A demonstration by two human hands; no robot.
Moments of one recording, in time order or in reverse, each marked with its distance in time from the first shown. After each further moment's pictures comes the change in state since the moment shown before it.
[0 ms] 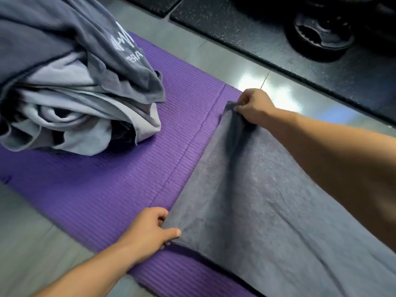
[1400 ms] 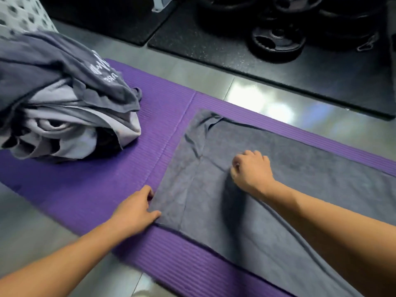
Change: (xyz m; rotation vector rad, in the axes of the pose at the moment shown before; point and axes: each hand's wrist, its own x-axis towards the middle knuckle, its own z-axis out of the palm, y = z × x) left_hand -0.014 0.030 0.007 0.755 0.205 0.163; right_hand -0.208 0.081 0.008 -0.380 -0.058 -0.057
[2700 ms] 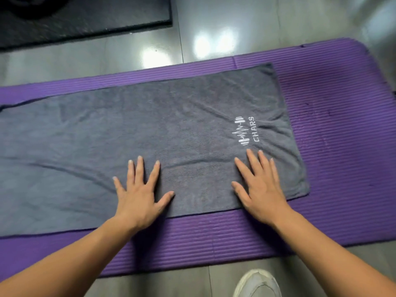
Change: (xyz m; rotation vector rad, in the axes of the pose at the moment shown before) left_hand -0.113 0.410 0.288 0.609 0.006 0.414; right_hand -0.423 0.430 0.104 0.205 0.163 0.368
